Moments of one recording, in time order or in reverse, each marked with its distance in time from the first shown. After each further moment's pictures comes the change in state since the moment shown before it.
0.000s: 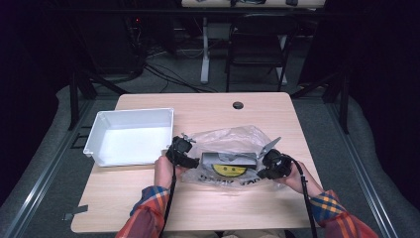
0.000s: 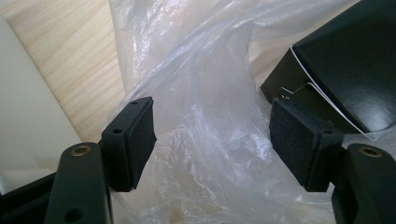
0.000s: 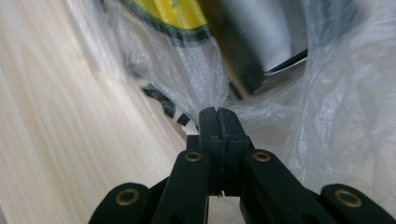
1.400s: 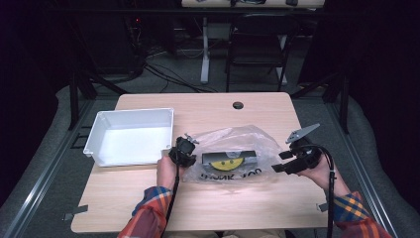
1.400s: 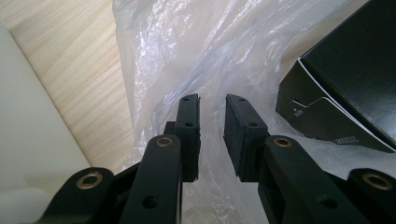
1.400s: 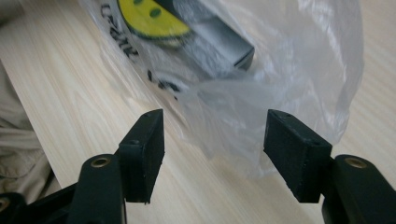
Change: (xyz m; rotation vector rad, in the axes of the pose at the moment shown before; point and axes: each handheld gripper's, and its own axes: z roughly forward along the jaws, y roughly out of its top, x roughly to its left) left arm -0.007 0.003 0.008 -0.001 0.045 0.040; right arm -0.013 -0.022 -0.089 -0.210 -0.022 0.125
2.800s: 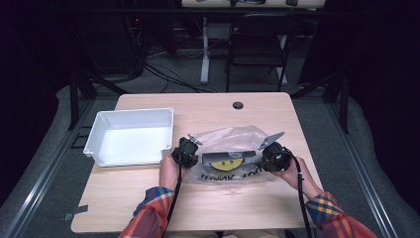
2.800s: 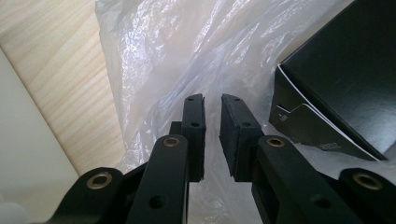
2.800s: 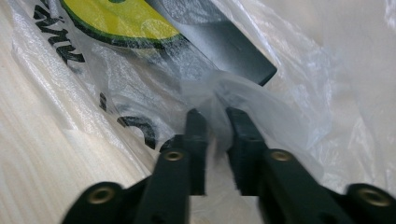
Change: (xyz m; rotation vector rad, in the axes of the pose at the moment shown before) left arm -0.007 0.003 0.003 0.007 -0.009 0.020; right arm 0.011 0.014 0.082 0.057 -0.130 -0.086
